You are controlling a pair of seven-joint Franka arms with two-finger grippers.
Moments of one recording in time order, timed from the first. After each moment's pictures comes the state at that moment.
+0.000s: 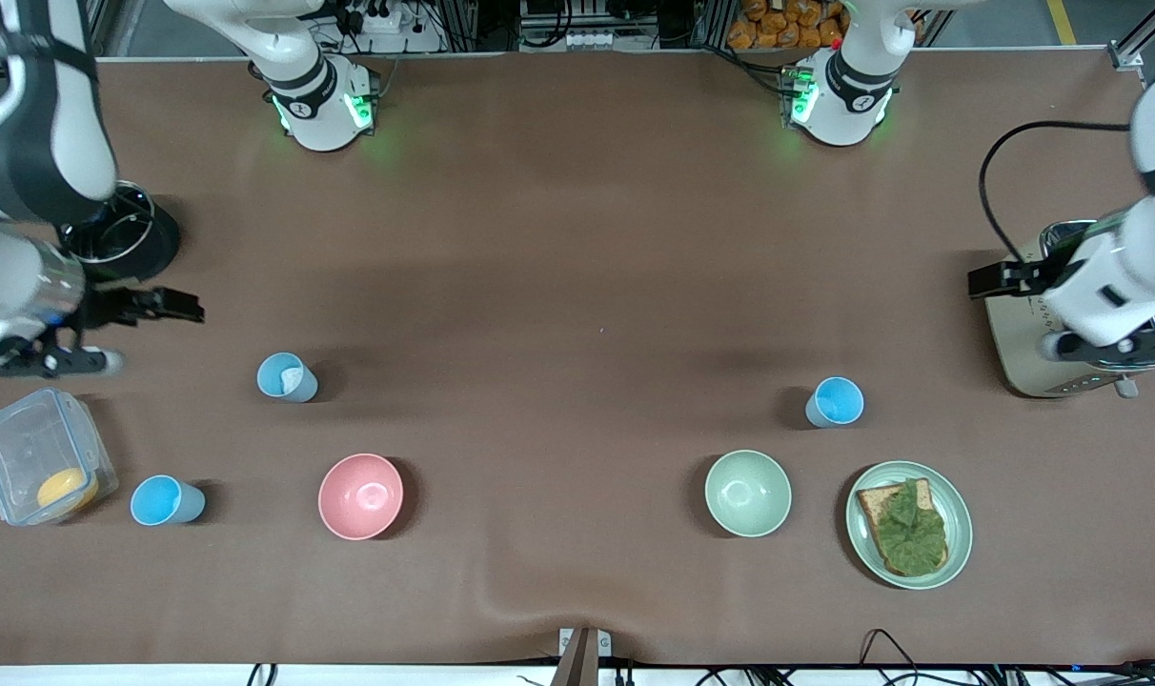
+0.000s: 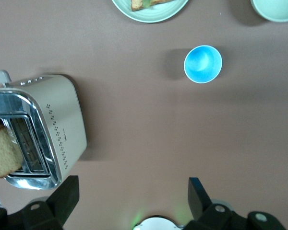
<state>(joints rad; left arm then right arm) -0.06 0.25 -0.05 -1.43 0.11 1.43 -0.04 0.03 0.21 -0.07 -1.74 0.05 1.76 -0.09</state>
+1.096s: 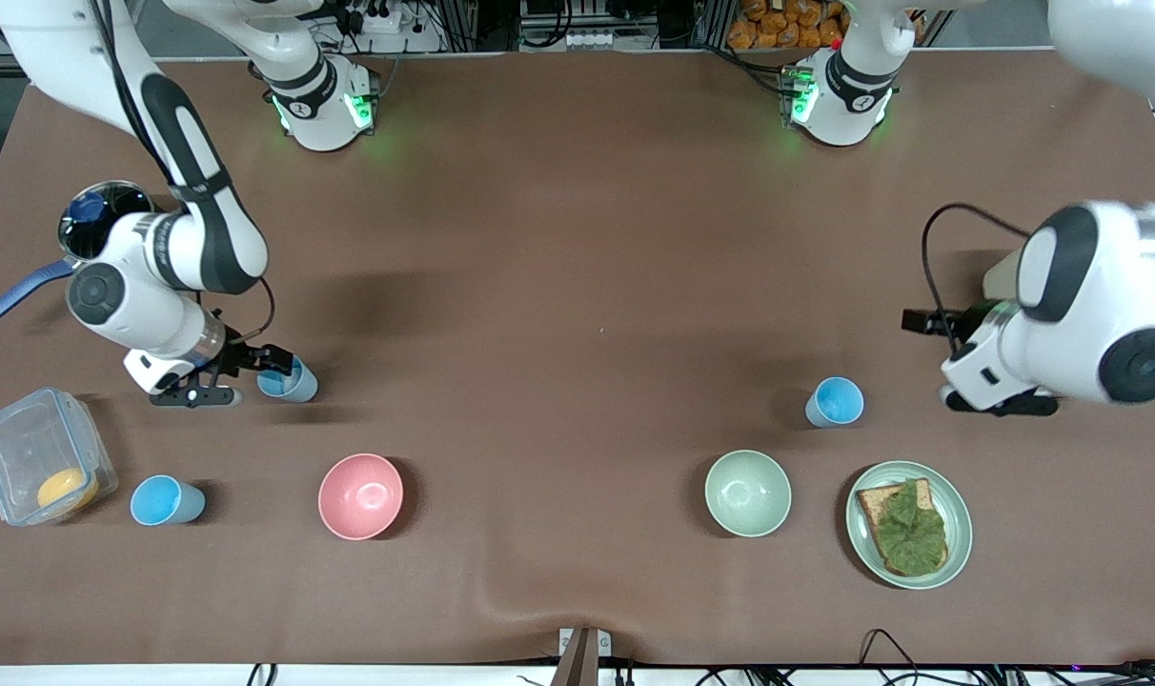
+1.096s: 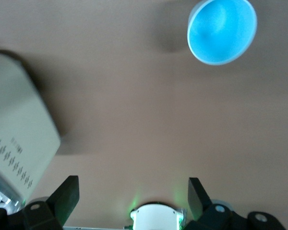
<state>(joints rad) -0.04 0.48 -0.05 -1.48 0.08 1.46 -0.02 0.05 0.38 -0.07 -2.14 0.08 2.49 -0.09</state>
